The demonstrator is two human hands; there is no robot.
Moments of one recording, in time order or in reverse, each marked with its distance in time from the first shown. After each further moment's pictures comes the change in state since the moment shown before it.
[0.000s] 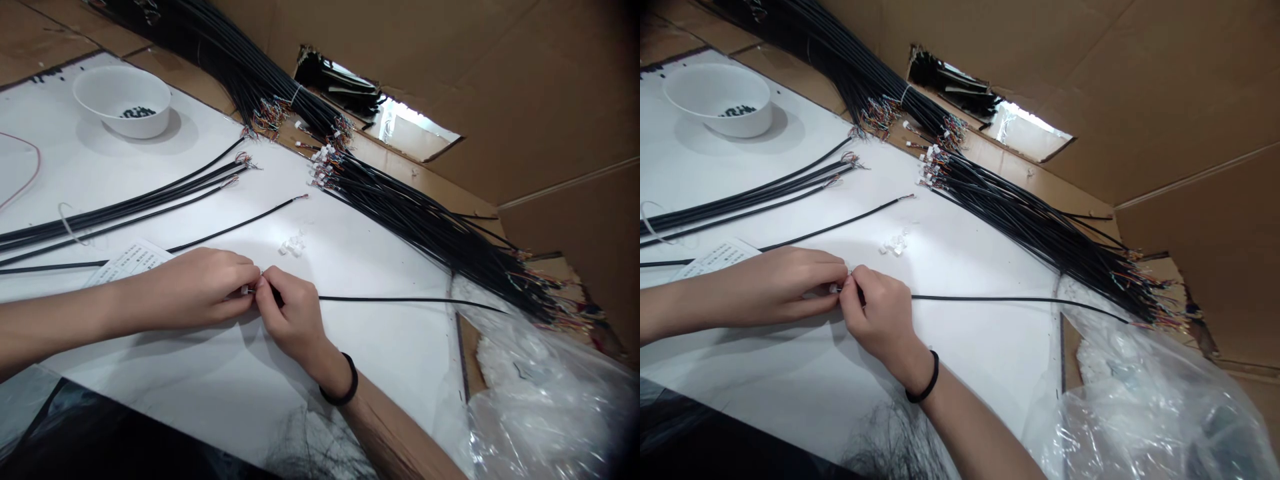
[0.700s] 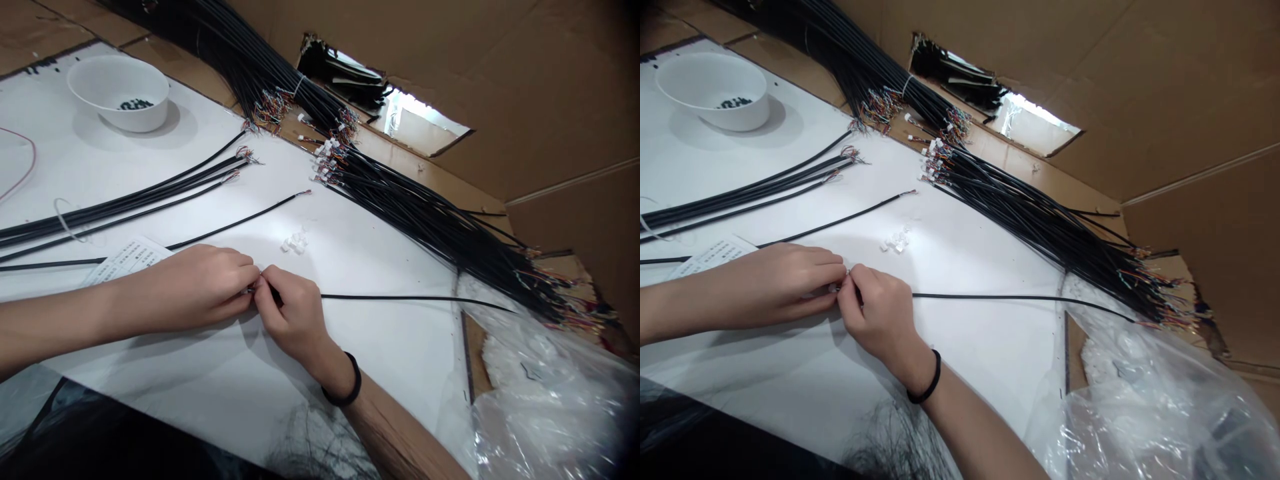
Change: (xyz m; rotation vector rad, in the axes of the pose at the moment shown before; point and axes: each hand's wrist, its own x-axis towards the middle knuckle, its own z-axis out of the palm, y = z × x) left_hand -0.002 -0.003 0.003 0.198 0.009 0.040; right_hand 0.002 -0.001 0.000 -0.056 -0.024 -0.019
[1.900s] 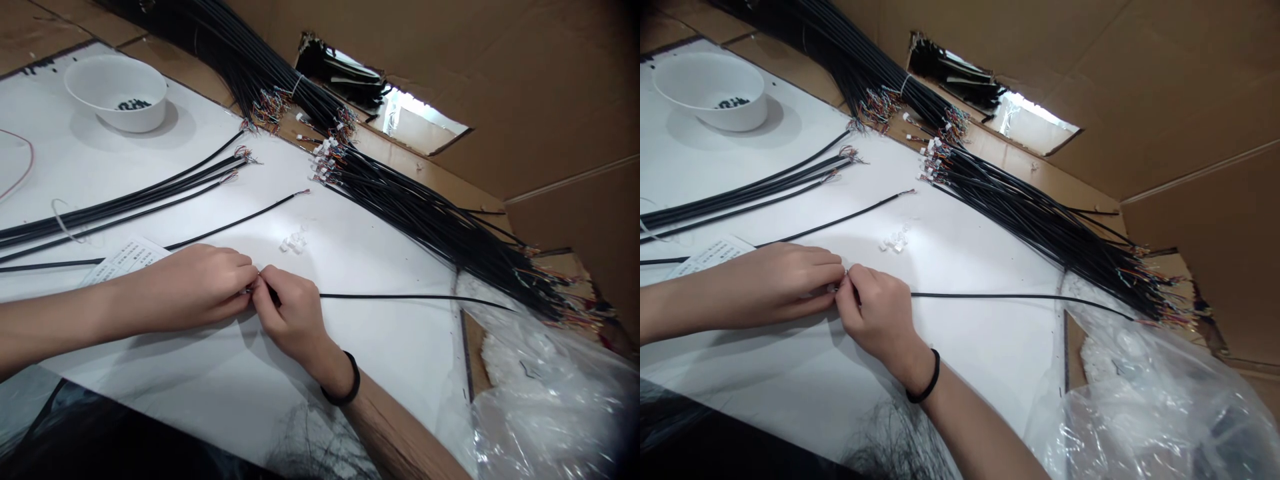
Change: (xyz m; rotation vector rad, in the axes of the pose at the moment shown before) left_hand 0.000 0.000 0.000 0.015 0.002 0.029; right_hand 0.000 -0.001 0.000 -0.011 -0.003 0.000
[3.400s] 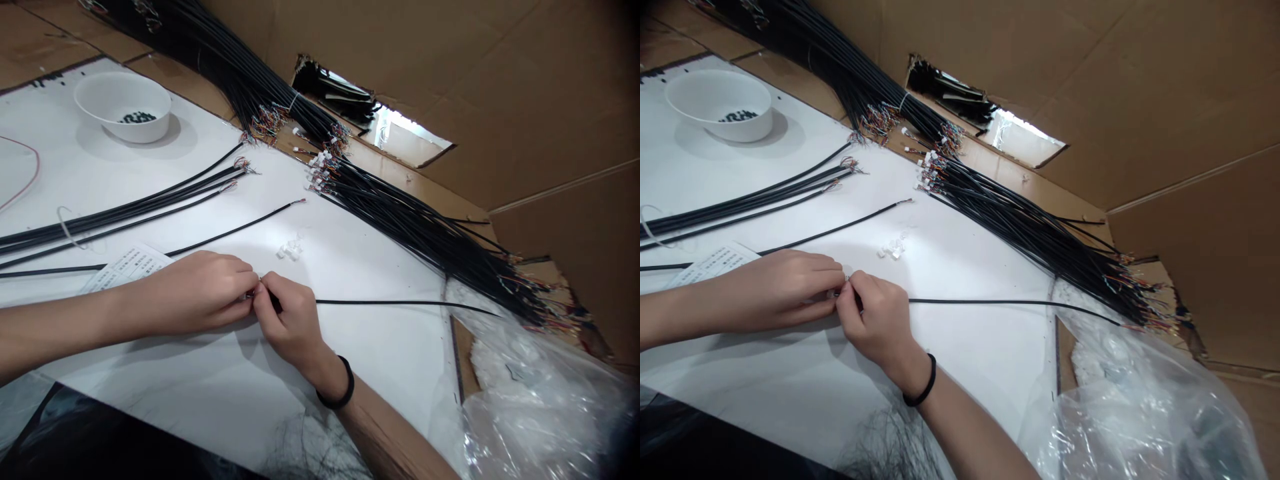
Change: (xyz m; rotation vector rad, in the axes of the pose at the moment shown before) left_hand 0.000 0.001 0.005 -0.052 0.122 0.047; right_hand -0.002 0.002 0.000 0.059 0.060 -0.037
